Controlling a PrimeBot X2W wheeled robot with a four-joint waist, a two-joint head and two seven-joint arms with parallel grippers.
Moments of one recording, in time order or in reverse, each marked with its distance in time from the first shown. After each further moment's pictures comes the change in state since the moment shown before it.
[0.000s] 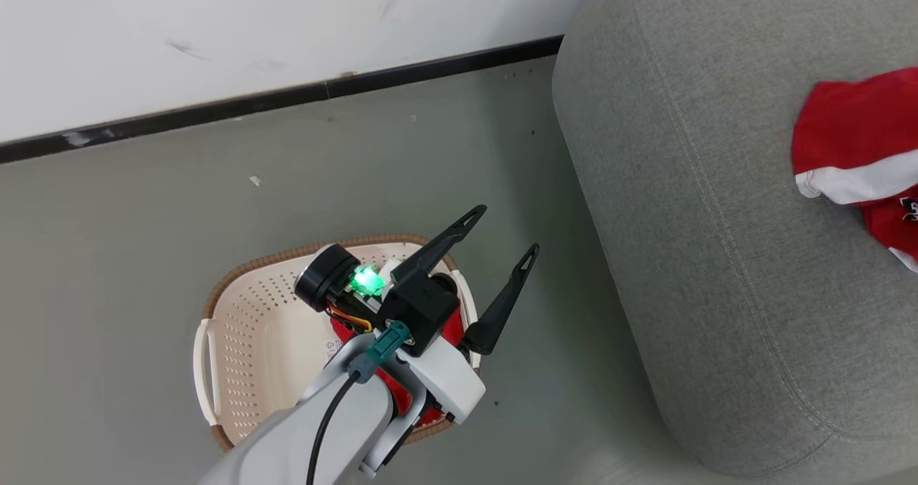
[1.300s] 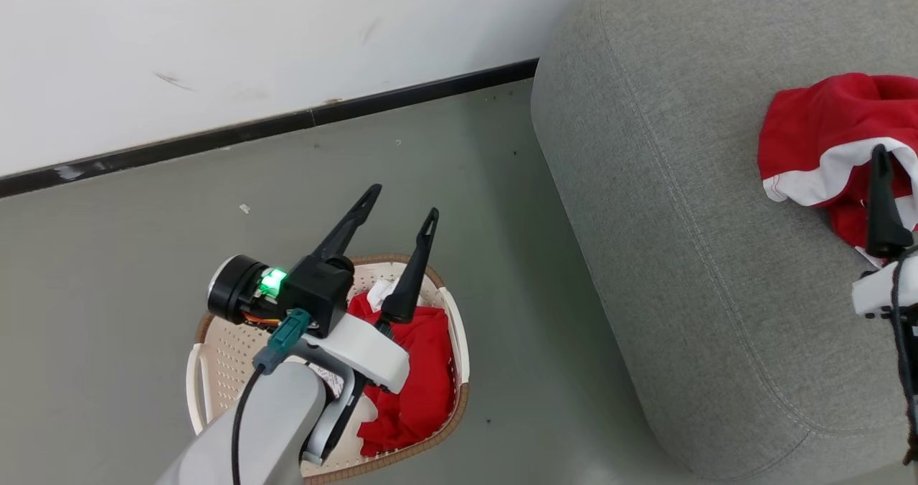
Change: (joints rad) left arm 0.060 0.053 0.152 0.044 -0.052 0.055 -0.090; right arm 0.279 0.201 0.002 -0.413 -0.039 0.000 -0.021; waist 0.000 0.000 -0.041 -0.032
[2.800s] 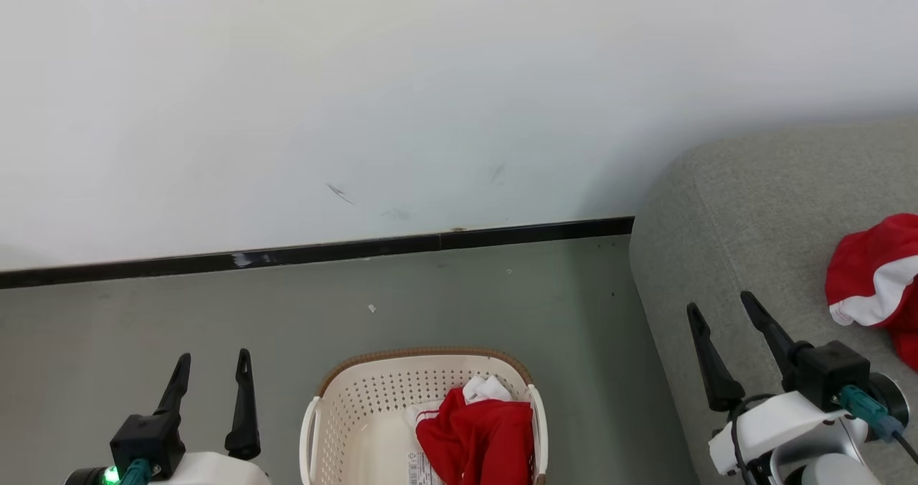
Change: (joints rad) left arm 0.471 0.063 0.364 -0.050 -0.060 0.133 -0.018; right arm 0.299 0.146 0.239 -0.147 -0.072 0.000 -0.002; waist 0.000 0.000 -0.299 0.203
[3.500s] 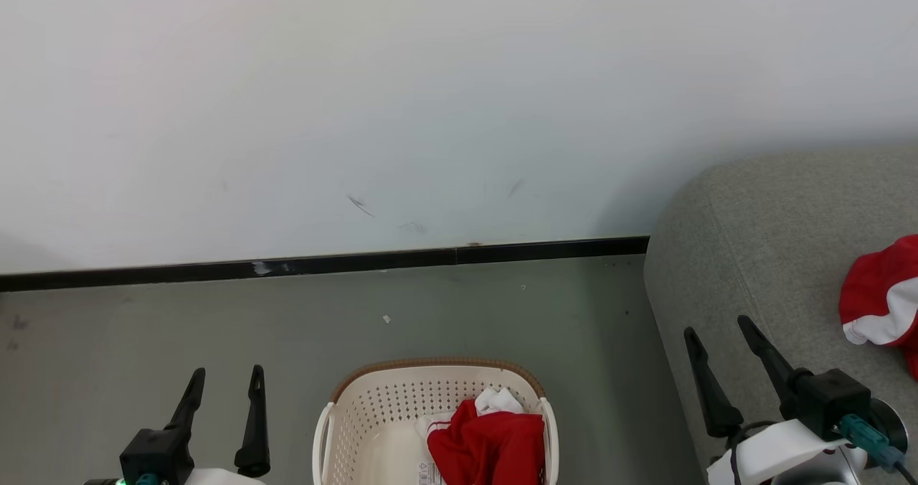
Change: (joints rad) left arm 0.040 -0.010 -0.003 -0.006 0.010 -0.041 0.000; right arm 0.091 0.014 -0.004 -0.062 0.000 0.000 0.000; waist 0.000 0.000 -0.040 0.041
